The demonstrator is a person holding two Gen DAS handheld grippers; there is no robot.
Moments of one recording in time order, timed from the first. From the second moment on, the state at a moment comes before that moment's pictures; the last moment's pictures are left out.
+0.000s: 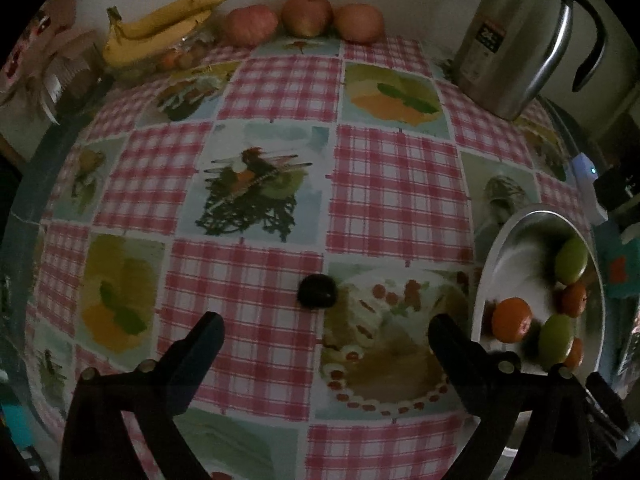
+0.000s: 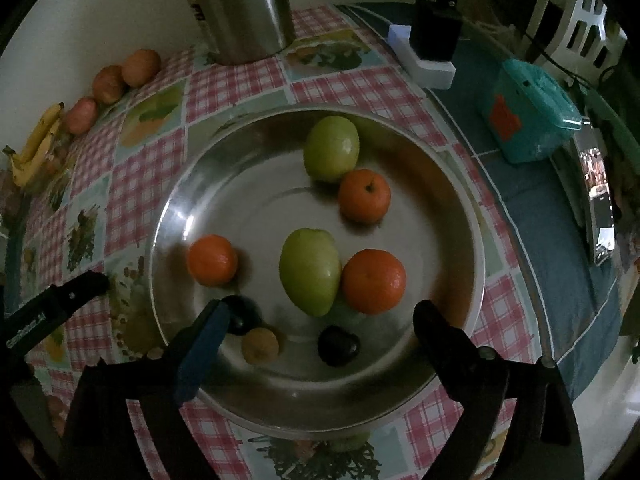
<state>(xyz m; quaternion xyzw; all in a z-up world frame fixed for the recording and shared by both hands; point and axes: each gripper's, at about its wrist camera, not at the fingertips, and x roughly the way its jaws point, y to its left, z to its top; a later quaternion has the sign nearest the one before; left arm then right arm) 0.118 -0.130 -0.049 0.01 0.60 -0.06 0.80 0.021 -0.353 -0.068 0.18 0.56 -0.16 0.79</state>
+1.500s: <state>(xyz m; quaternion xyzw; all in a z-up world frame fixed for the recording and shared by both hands) 0.150 -0.008 -0.008 0.11 0.54 0.00 0.83 0.060 -0.246 -0.047 0.11 0.55 -0.09 0.82</state>
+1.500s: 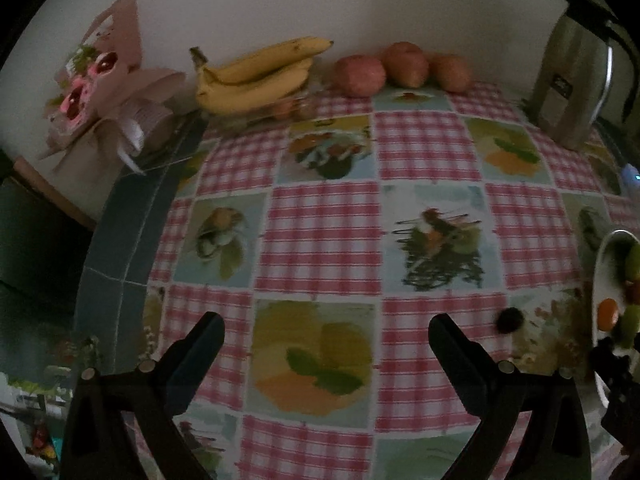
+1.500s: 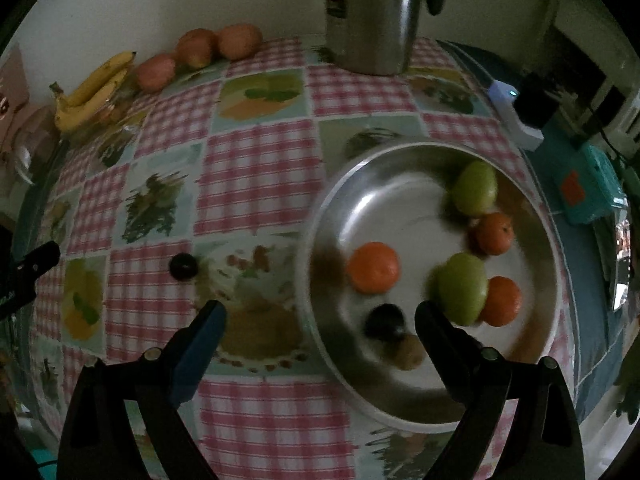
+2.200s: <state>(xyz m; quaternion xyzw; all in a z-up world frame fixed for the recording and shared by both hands) 0.164 0.016 -0.021 0.11 0.56 0.02 0.82 0.097 -0.175 -0.059 0.10 0.57 -0.06 0.81</state>
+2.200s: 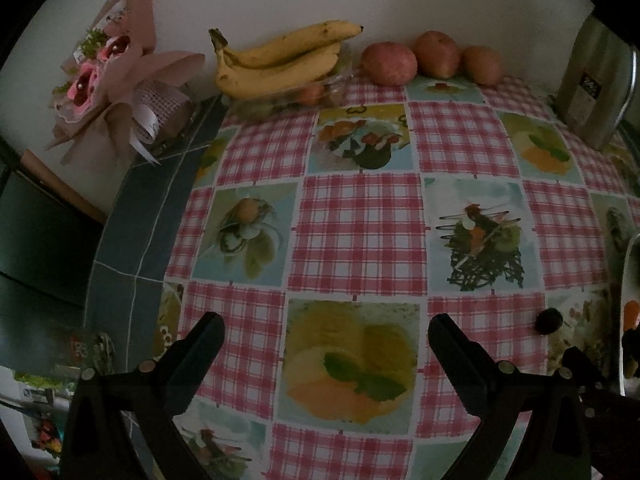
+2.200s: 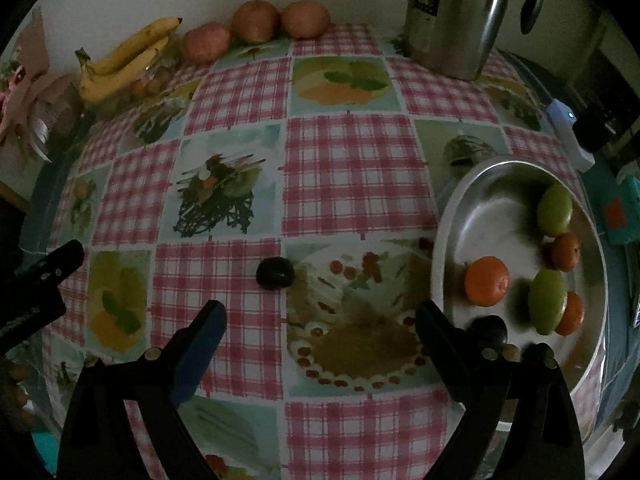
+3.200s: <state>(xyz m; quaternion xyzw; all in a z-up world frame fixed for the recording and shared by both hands) 0.187 0.003 -0.071 0.11 0.60 0.00 0.79 0.131 -0.160 -0.112 0.07 0.61 -0.07 0.79</state>
